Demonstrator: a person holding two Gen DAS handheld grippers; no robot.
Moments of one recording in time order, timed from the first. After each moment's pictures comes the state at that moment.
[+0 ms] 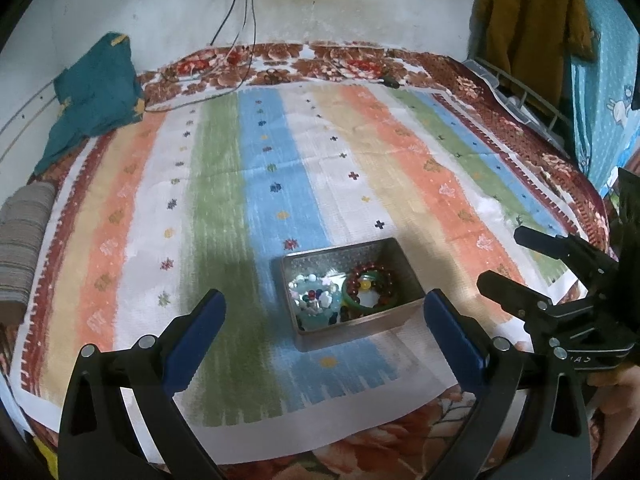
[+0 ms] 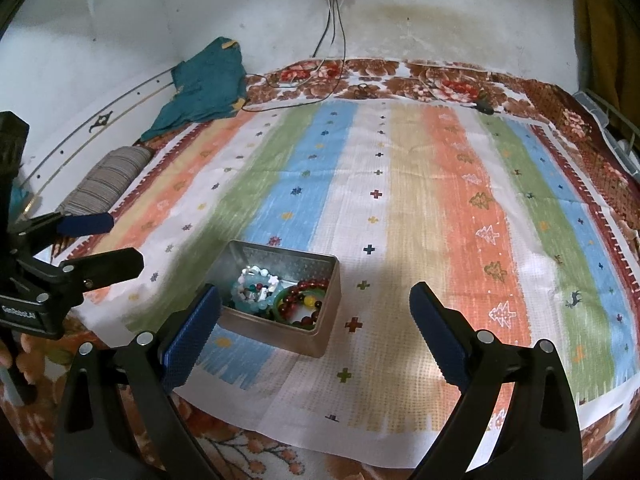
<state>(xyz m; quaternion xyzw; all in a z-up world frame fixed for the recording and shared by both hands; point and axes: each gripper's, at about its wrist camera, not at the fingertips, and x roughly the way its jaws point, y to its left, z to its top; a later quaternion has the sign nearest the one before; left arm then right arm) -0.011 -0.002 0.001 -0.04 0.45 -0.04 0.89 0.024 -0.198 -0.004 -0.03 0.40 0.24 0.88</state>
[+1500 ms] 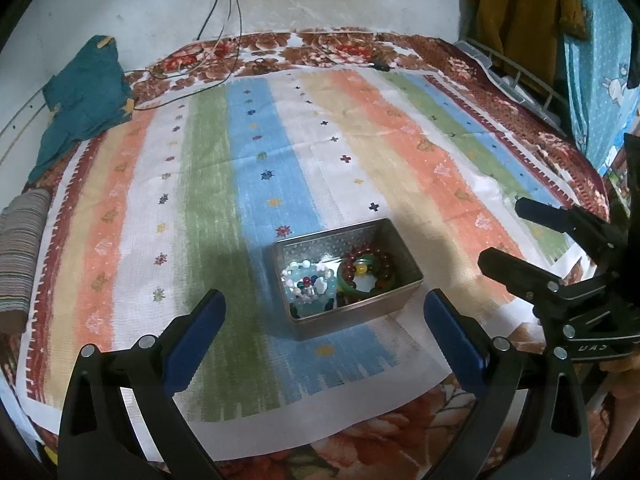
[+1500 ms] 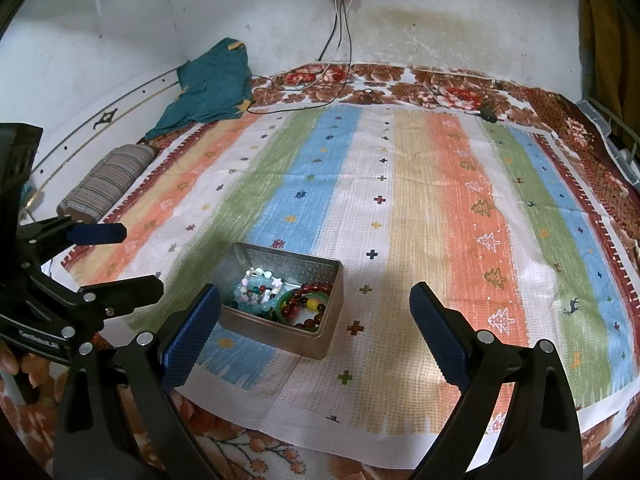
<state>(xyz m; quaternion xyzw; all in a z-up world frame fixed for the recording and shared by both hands) -0.014 -0.009 -0.010 -0.01 0.46 -0.06 0.89 0.020 -0.193 0.001 -0.03 0.39 0.24 0.89</state>
